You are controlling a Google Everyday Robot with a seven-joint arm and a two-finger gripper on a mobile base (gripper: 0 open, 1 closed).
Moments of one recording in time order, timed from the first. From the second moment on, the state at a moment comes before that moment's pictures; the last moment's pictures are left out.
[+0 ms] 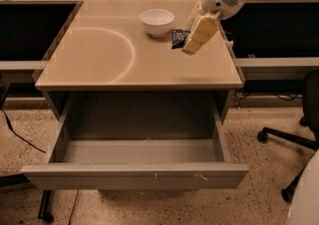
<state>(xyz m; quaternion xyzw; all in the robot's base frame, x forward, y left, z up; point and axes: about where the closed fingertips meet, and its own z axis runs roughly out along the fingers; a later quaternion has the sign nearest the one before) 0.590 -0.084 0.954 -0.65 0.72 0.15 0.20</state>
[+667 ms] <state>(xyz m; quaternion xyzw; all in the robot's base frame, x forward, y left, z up) 0.556 -0.059 0.895 -0.64 0.71 0.23 0.18</state>
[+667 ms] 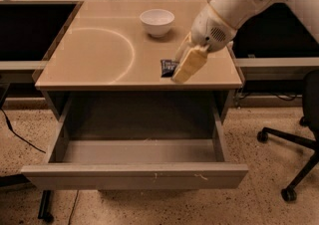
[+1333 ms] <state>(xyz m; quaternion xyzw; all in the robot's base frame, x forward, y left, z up) 0.496 -0.018 0.783 -0.60 0.72 0.32 0.14</state>
